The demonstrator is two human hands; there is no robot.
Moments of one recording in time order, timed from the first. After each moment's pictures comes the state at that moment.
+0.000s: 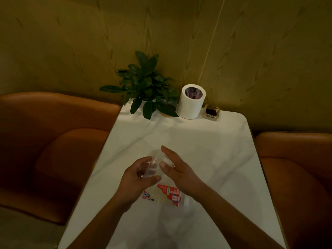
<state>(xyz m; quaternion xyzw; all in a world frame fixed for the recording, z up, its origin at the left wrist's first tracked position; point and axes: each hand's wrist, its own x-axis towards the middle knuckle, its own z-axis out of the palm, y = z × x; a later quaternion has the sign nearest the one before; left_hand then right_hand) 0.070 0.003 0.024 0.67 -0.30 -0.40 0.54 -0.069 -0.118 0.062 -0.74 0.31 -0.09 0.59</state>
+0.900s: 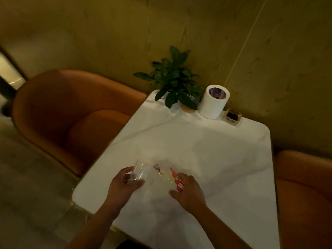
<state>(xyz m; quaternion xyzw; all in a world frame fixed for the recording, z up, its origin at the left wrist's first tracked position) 0.003 0.109 -0.005 0.78 -0.10 -0.29 0.55 -0.150 -0.084 -0.047 -0.85 0.39 0.03 0.35</state>
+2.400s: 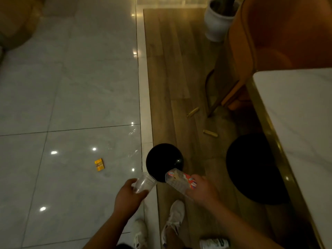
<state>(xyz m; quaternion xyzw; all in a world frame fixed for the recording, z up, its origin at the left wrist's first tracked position) -0.476 0.509 -0.193 0.75 0.44 -0.16 0.47 -0.358 0.278 -0.200 -0.91 -0.04 0.39 0.16</state>
